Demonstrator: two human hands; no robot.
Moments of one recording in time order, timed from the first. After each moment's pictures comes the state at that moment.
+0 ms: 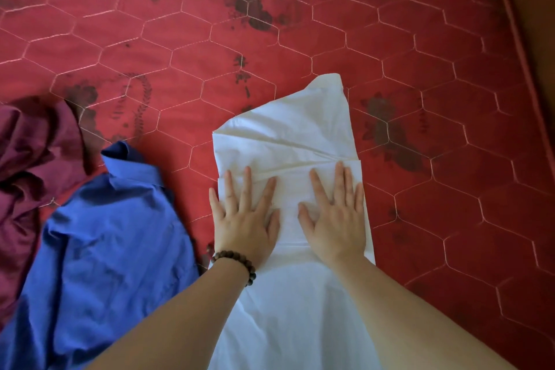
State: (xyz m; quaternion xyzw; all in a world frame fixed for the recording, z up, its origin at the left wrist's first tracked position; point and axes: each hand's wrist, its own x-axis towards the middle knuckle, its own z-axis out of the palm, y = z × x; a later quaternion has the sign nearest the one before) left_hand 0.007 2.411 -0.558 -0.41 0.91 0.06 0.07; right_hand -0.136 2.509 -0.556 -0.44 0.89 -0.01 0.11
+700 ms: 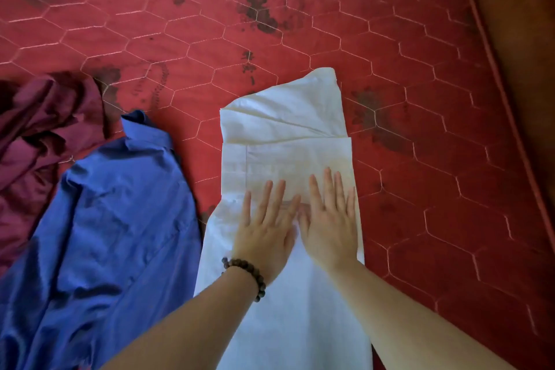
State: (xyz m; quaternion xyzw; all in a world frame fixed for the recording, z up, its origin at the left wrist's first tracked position) left_hand 0.031 2.501 -0.542 -0.32 0.95 0.06 0.03; right_hand -0.094 2.565 -0.536 -0.48 0.87 -0.03 0.08
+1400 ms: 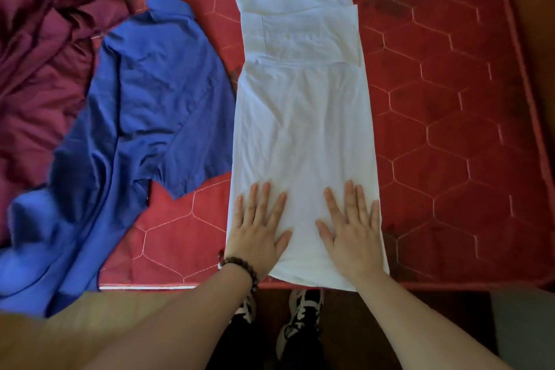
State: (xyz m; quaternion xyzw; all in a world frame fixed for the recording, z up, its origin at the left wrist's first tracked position) left_hand 0.259 2.689 -0.556 -0.30 0.94 0.12 0.12; right_hand 0.098 2.819 -0.544 -0.45 0.88 0.06 0.16
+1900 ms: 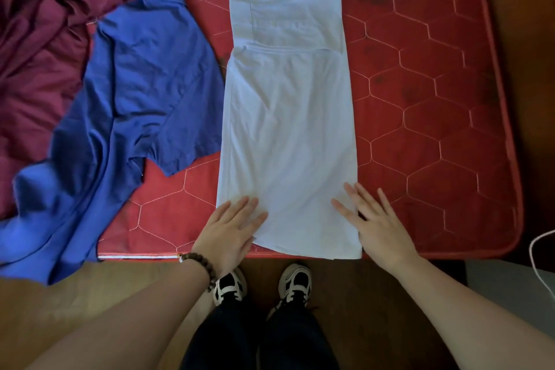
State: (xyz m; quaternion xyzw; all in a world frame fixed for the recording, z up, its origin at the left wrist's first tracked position) left_hand 0.310 2.696 -0.523 -0.17 0.97 0.14 0.12; right_hand 0.044 2.896 -0.510 -0.59 0.78 0.08 0.20
